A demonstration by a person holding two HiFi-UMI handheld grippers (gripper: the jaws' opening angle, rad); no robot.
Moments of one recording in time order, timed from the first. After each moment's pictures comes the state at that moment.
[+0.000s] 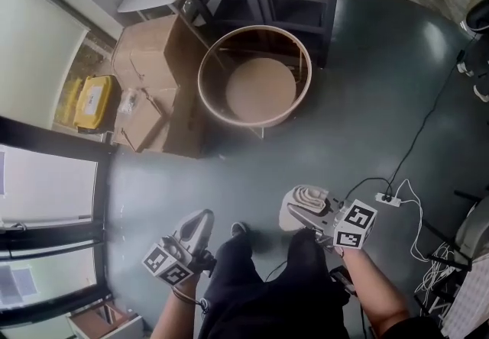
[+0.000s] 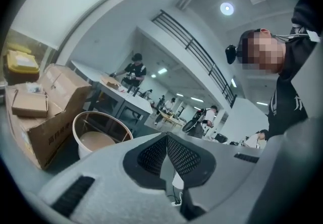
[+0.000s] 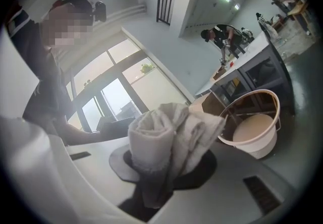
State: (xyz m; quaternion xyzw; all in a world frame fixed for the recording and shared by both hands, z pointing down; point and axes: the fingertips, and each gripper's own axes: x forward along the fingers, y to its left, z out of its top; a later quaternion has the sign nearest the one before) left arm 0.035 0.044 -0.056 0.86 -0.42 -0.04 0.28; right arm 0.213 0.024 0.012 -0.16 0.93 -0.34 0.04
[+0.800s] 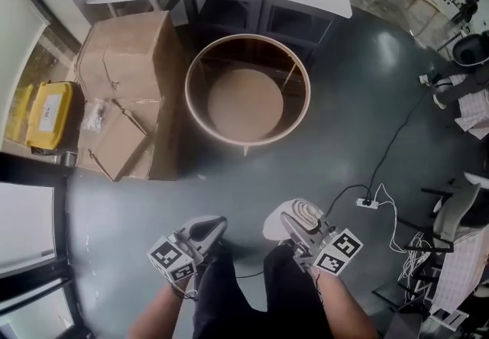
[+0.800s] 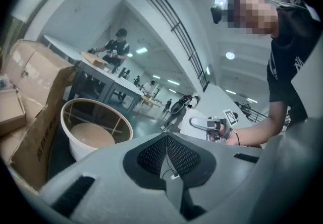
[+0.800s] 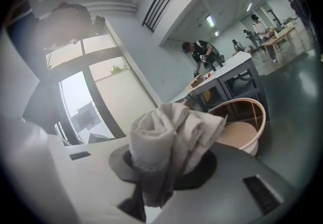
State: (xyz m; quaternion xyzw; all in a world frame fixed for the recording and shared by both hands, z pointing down) left arm -0.116 -0.040 0.063 0.93 -0.24 0.03 0.28; right arm 0.029 -0.050 0.041 -0.38 0.87 -0.32 0.03
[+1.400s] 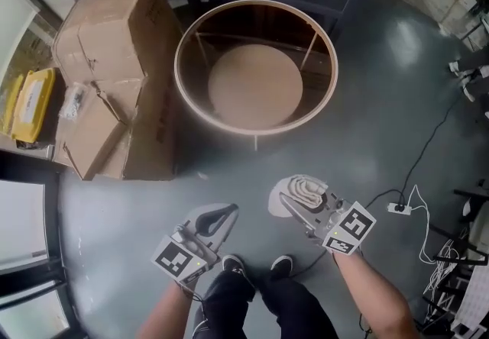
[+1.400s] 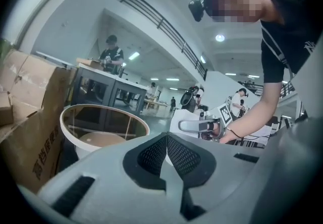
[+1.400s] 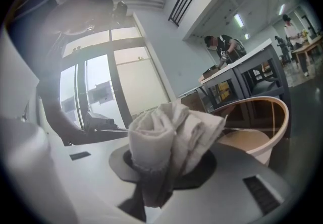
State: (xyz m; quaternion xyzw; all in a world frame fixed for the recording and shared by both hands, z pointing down) left arm -0.057 -0.094 0.234 0.95 -0.27 0.02 0.15; right arm 0.037 -0.120 0.254 -0.28 0.94 -0.20 0.01
